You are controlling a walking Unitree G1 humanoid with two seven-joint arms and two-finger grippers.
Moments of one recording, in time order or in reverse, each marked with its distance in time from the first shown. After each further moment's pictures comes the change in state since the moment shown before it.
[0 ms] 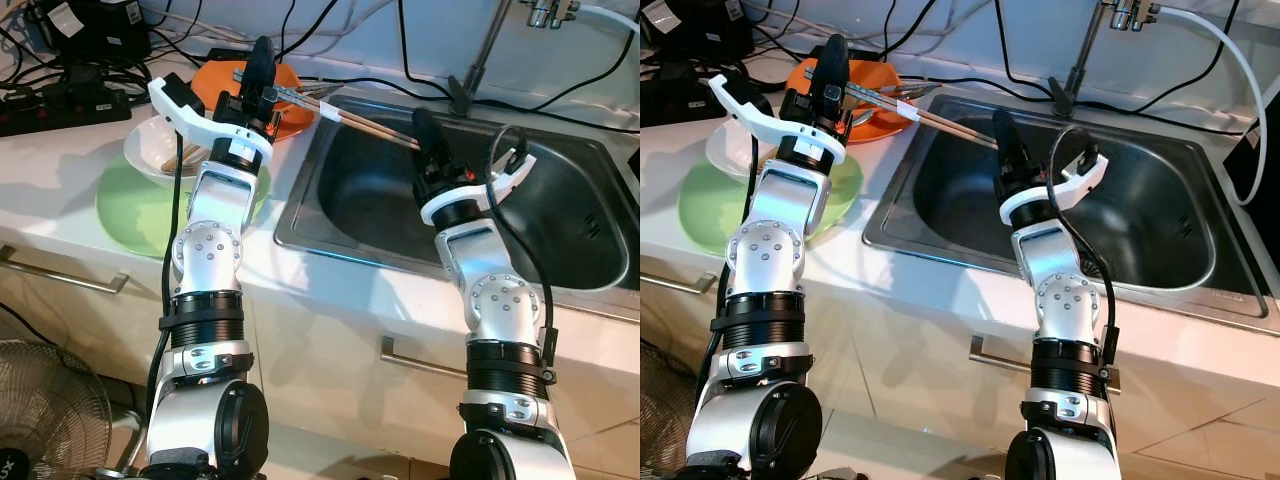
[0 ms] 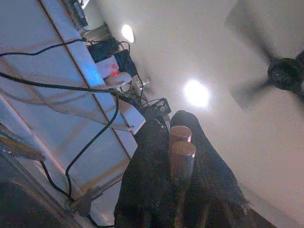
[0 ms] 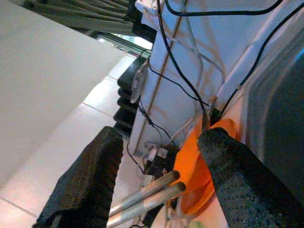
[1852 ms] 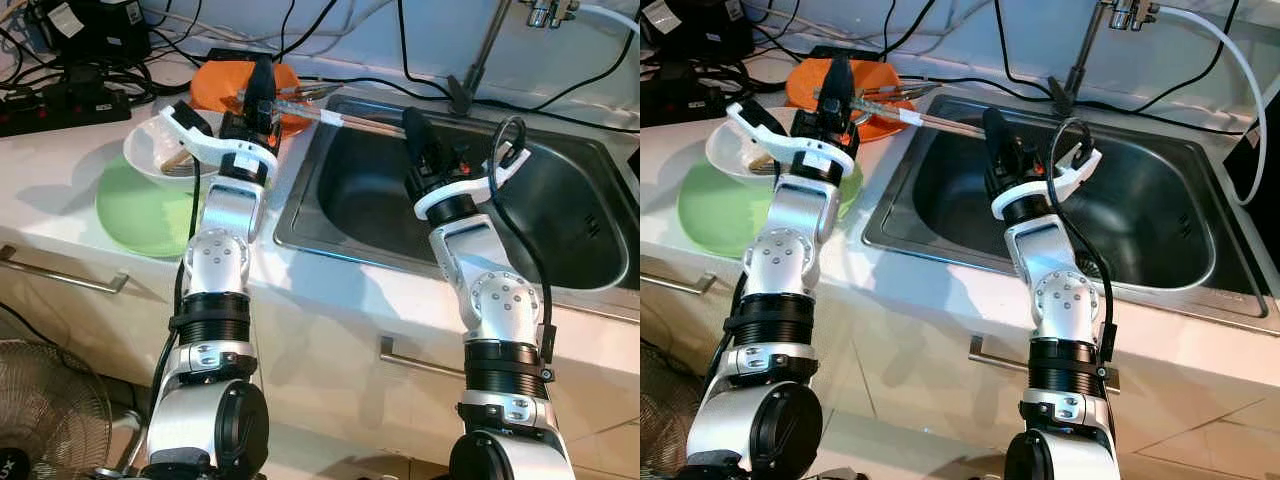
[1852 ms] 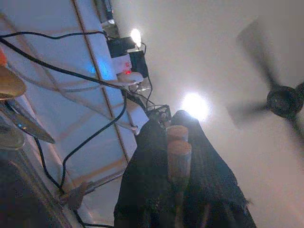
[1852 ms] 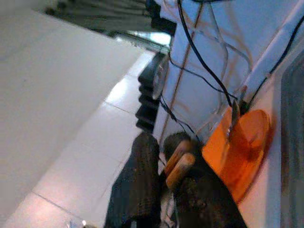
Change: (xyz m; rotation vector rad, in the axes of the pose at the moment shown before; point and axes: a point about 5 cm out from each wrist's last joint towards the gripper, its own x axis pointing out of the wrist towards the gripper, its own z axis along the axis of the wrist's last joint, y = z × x) left arm -0.004 0.021 -0.011 -0.145 -0.039 0.054; right arm 0.002 0.012 -0.007 0.084 0.036 0.074
